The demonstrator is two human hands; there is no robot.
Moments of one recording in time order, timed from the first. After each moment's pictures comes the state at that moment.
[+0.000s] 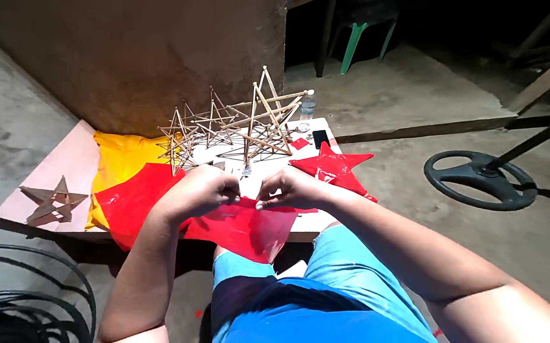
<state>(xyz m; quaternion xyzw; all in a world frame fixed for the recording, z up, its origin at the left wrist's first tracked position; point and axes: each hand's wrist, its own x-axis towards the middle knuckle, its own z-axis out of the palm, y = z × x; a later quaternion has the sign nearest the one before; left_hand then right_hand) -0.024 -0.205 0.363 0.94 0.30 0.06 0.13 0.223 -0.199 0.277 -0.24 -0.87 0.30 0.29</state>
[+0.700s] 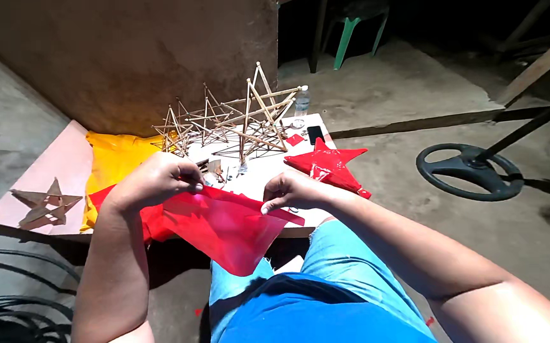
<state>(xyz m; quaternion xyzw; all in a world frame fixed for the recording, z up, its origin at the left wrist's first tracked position) -0.069 -0.194 0.394 0.93 0.34 0.08 0.15 0.237 -0.204 0.262 -0.34 -0.83 0.38 0.23</state>
